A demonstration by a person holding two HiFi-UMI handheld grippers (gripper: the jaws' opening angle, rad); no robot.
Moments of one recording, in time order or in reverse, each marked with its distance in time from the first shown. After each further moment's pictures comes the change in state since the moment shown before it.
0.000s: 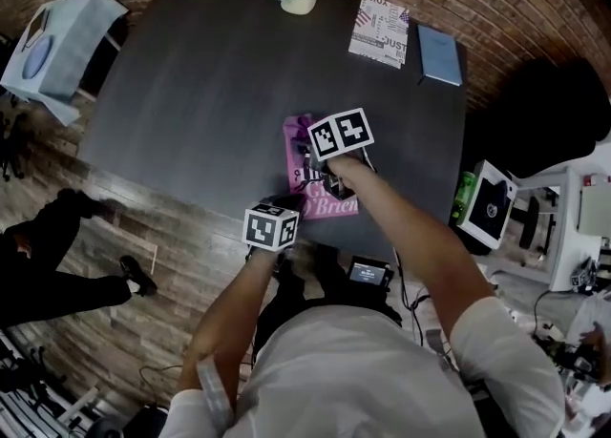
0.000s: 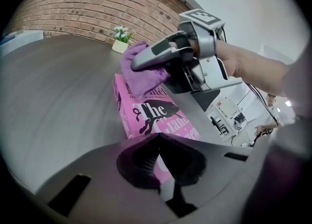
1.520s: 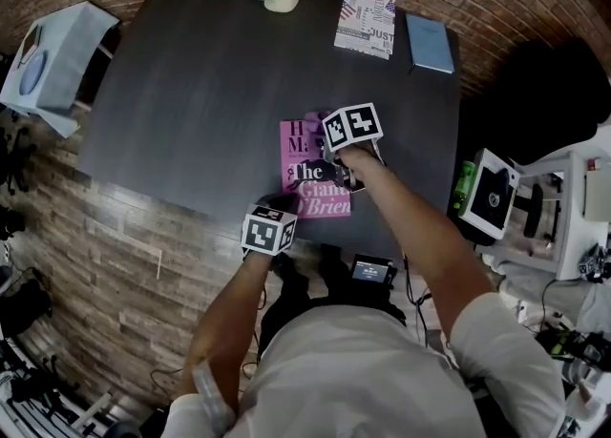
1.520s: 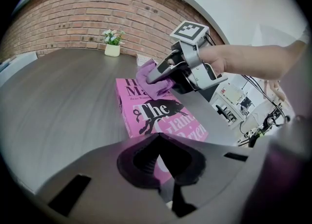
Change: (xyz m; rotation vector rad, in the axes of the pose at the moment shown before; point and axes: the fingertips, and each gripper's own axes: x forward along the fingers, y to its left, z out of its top) left arm 0.006 -0.004 -0.002 0.137 0.050 0.084; right arm -0.024 -0.083 -0.020 0.105 0.010 -0.139
